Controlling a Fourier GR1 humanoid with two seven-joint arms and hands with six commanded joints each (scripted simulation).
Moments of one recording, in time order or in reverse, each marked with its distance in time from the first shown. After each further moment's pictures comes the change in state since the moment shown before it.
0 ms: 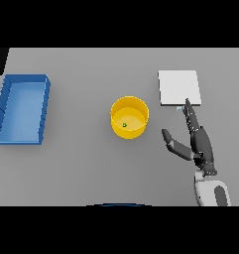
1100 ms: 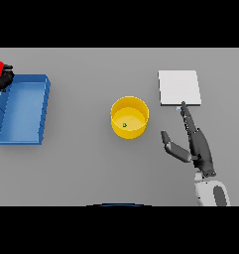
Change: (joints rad) left arm 1.025 -0.001 0.429 -0.688 0.599 0.428 0.534; right arm 0.002 -0.026 0.018 0.037 0.038 0.010 -0.063
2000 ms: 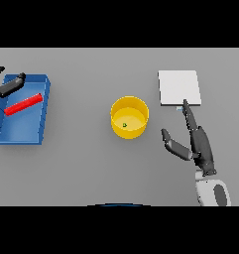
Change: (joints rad) left arm 0.125 0.061 -0.062 -0.172 0.056 -0.215 0.045; right arm -0.013 -0.005 -0.004 -0.008 0.017 -0.019 0.036
